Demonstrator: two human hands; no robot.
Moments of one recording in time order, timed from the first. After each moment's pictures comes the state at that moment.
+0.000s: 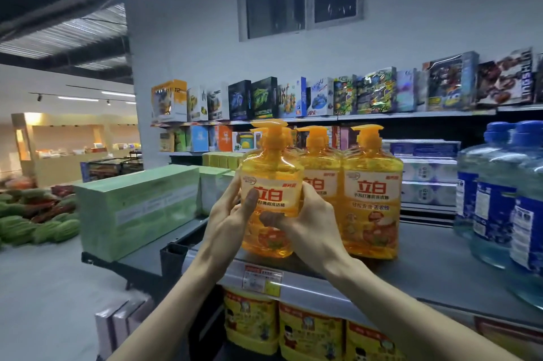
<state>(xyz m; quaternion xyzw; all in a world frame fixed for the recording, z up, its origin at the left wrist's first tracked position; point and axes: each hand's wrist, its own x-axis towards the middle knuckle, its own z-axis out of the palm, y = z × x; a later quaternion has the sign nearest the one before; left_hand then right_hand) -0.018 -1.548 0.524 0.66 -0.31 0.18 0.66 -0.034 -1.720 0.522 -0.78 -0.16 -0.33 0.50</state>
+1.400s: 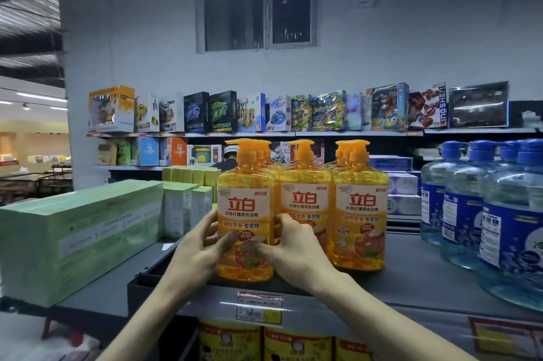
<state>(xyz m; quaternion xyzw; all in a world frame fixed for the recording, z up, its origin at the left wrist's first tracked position) 0.049 -1.496 0.494 0.71 -0.32 0.09 0.63 -0.010 -1.703 0.514 -0.87 -0.09 -0.24 0.42</state>
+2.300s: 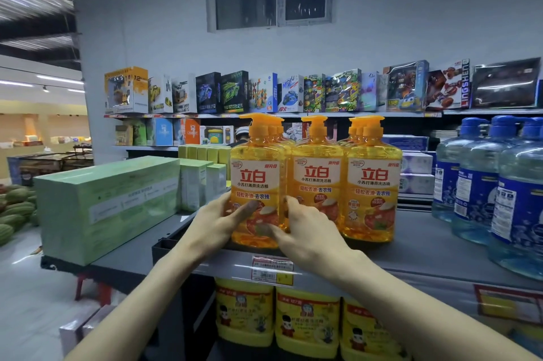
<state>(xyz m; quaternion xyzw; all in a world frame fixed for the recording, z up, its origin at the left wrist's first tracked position) 0.037 -1.491 0.504 0.78 -0.30 0.10 0.53 -0.031 -1.695 0.503 -0.94 -0.05 -0.26 0.20</state>
